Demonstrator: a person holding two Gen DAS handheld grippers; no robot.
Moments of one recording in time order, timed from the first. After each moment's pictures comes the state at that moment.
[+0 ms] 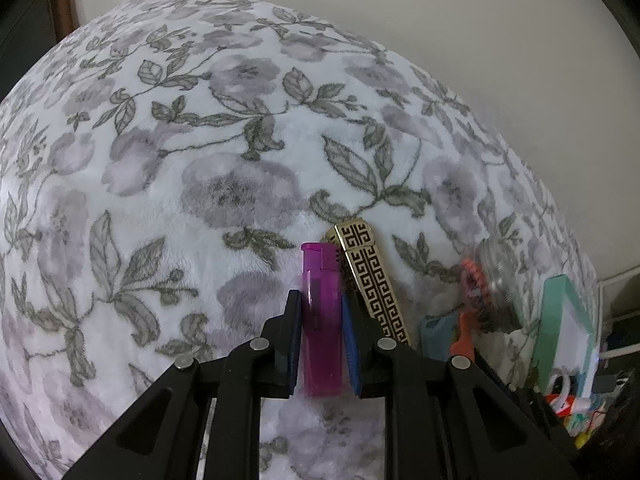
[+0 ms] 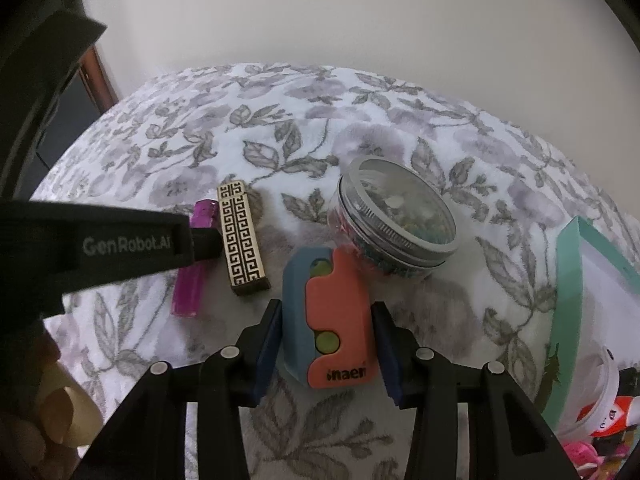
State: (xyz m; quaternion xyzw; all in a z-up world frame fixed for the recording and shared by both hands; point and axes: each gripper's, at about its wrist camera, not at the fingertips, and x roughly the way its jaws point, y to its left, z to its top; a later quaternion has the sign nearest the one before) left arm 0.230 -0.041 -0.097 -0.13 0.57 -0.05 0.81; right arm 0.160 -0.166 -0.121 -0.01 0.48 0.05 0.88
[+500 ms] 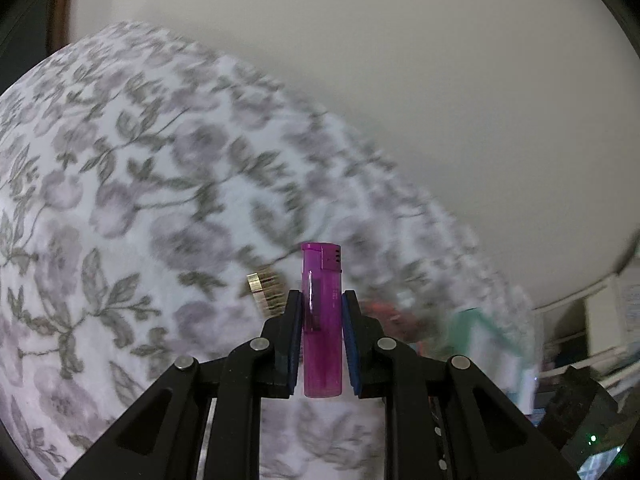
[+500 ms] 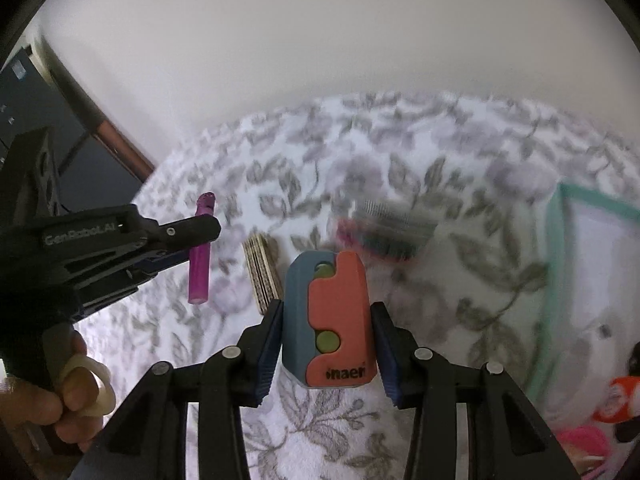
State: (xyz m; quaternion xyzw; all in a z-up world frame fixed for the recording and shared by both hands) left arm 0.209 -0.045 -0.022 -0.20 0.50 -0.12 0.83; right arm 0.144 -0.231 -0.083 0.14 0.45 0.11 0.87
